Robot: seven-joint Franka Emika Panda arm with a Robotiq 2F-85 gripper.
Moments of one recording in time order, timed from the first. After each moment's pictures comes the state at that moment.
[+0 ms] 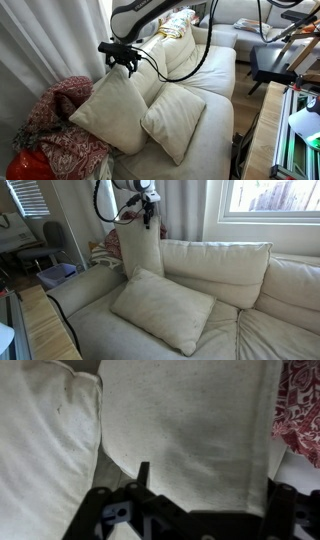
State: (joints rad) arm 0.28 0.87 0.02 -1.23 0.20 2.34 1.19
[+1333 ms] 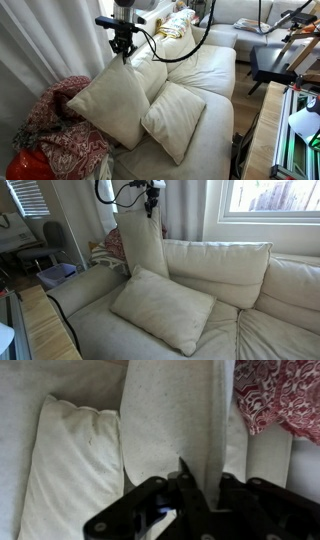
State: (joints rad) arm 0.17 0.85 0.08 -1.08 0.30 2.03 1.31
